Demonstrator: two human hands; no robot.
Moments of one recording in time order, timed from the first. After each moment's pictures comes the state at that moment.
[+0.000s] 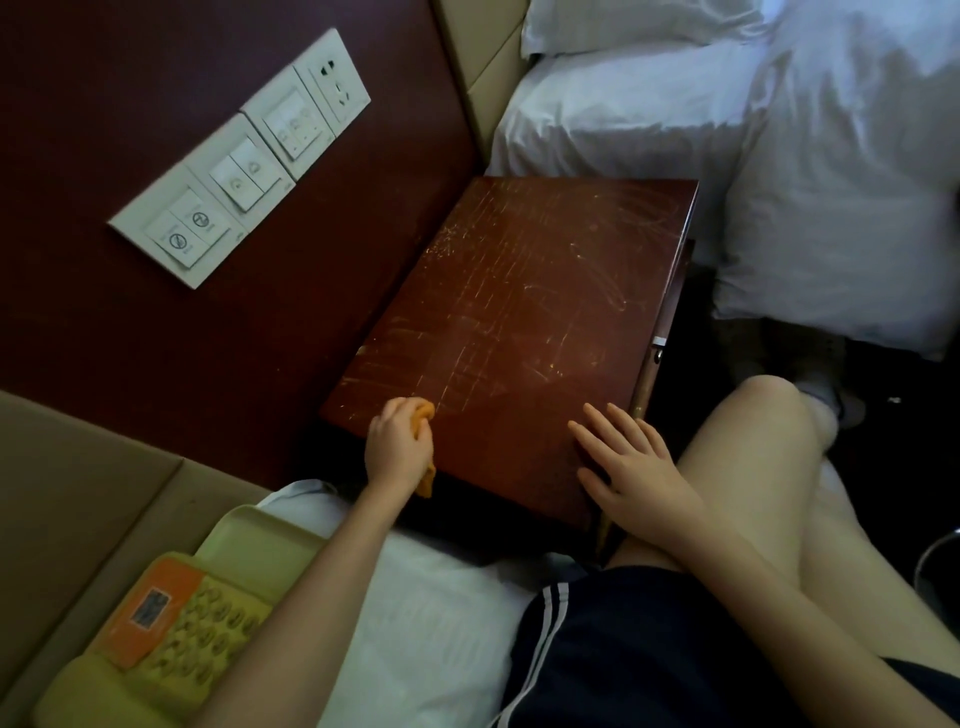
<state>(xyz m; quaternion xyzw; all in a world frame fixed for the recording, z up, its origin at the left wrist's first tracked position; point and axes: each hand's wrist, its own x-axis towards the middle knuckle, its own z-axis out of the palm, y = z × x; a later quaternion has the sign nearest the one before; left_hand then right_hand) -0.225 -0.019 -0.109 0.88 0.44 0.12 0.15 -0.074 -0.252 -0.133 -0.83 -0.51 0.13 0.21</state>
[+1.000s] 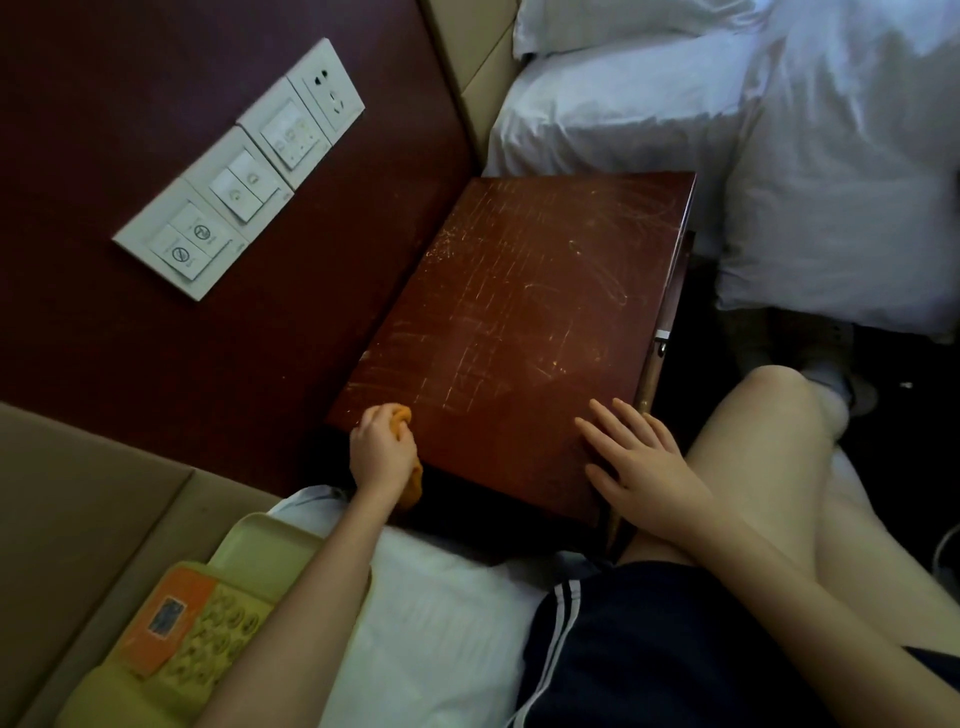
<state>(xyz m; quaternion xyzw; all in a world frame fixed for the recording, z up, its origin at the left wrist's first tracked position) -0.237 -0.003 -0.107 0.84 0.50 0.14 0.14 -0.074 -0.253 -0.136 -0.83 -0.50 0.13 0.22</state>
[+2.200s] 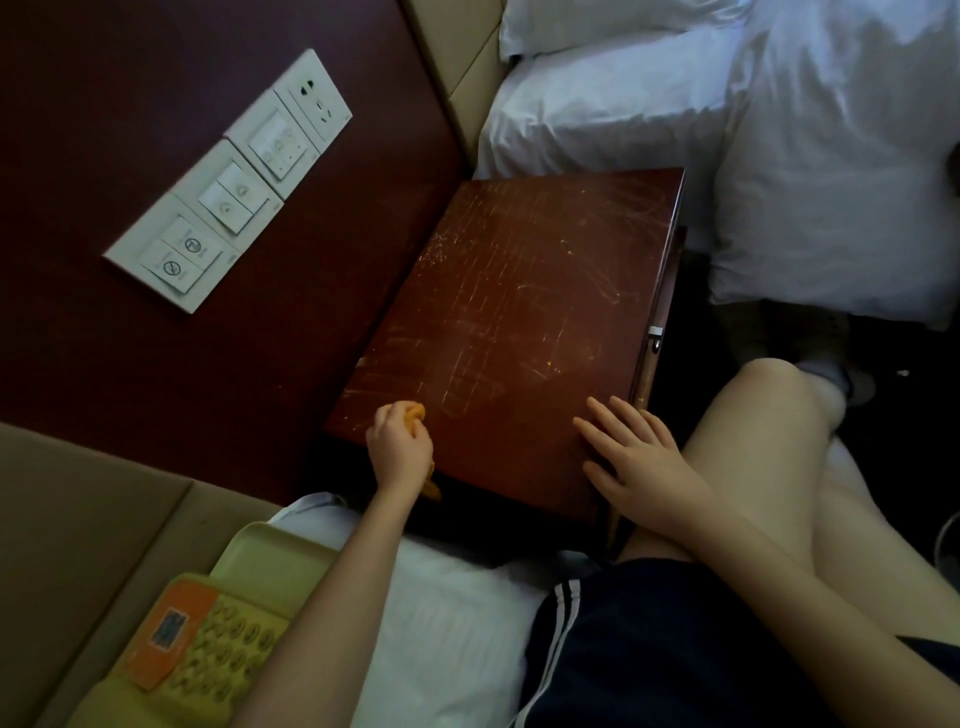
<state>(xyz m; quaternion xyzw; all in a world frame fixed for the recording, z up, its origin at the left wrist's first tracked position) -0.215 -0.018 -0.110 0.83 0.51 0.16 0.18 -0.072 -0.254 -0.137 -0.83 -0.50 0.13 0.21</state>
